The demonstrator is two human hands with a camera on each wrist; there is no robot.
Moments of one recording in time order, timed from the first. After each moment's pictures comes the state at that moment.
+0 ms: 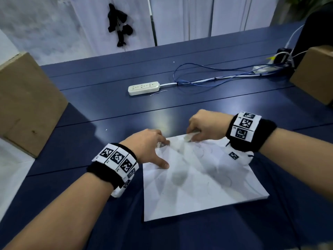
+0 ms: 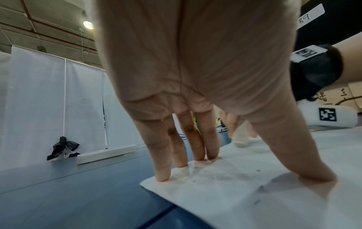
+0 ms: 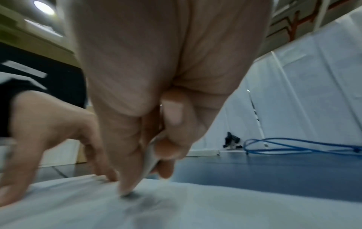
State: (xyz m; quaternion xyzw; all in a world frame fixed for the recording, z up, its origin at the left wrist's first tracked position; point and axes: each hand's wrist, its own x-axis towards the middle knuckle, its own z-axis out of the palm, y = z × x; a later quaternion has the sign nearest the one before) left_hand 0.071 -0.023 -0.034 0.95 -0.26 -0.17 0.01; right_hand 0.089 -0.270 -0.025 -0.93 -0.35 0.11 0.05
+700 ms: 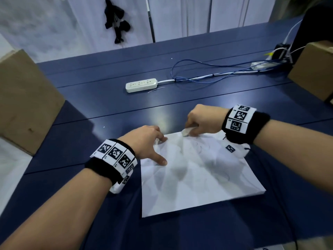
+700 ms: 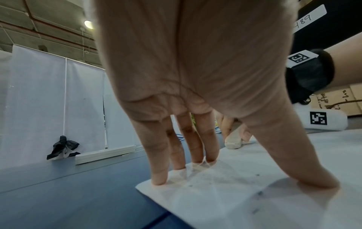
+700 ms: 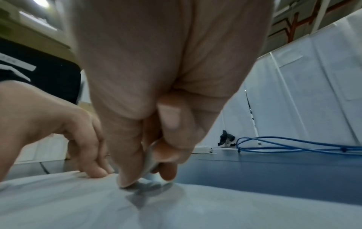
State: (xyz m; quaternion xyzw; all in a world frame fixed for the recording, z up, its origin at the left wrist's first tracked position) left_hand 0.071 -0.025 -0.029 0.95 -0.26 -0.17 0.01; right_hand 0.100 -0.271 -0.024 -0.93 -0.34 0.11 0.05
